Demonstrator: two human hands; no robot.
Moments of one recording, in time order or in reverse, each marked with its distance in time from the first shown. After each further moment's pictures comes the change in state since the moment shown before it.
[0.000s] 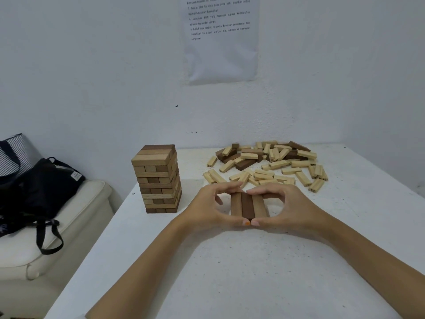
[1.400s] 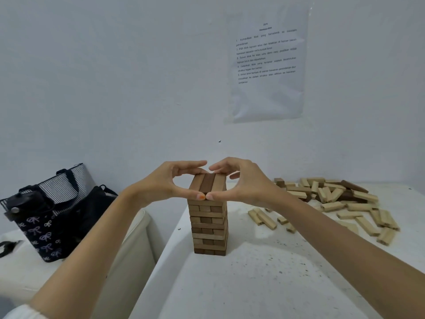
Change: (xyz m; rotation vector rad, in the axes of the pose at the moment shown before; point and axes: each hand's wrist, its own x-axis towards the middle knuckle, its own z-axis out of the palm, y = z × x) left_hand -0.016 -0.002 -0.212 0.187 0.077 -0.065; right_hand 0.151 -0.138 0.063 0.023 0.031 -0.215
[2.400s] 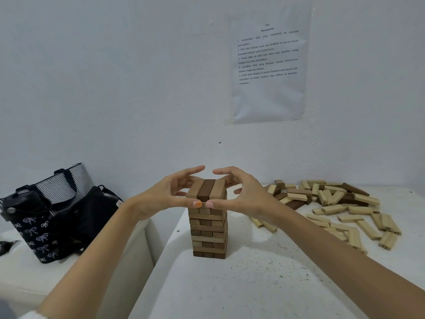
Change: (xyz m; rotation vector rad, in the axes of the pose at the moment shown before) left_hand -0.001 -0.027 0.014 -0.275 -0.109 -0.010; right_hand -0.006 0.023 0.016 0.110 -0.015 0.089
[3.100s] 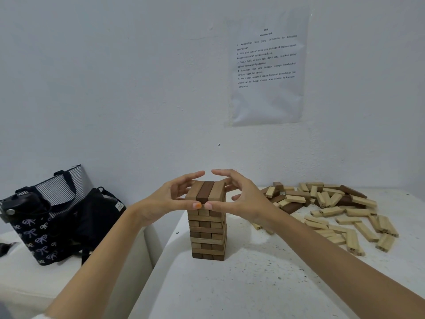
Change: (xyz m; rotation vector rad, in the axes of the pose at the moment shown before) left_hand -0.001 -0.006 0.009 -0.130 0.039 0.001; right_hand -0.005 0.000 0.004 0.053 0.013 0.035
